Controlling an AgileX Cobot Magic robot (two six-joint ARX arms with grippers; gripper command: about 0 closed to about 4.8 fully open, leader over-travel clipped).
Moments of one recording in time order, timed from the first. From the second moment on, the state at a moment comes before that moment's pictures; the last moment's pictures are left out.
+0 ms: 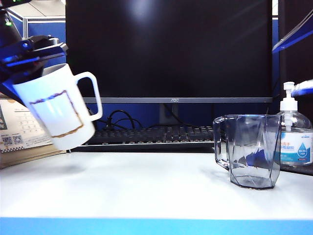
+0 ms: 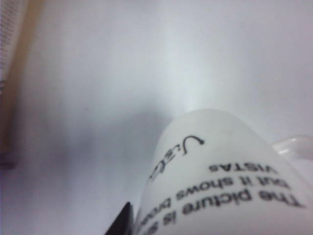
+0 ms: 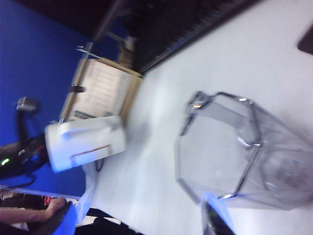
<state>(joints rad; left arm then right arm) -0.30 1.33 0.97 -0.57 0.06 -0.18 0.06 0.62 0.31 -0.02 -0.68 0.84</state>
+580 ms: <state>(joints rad) -0.30 1.32 0.97 -0.63 0.05 -0.13 0.06 0.83 0.44 -0.18 -0.61 0.65</state>
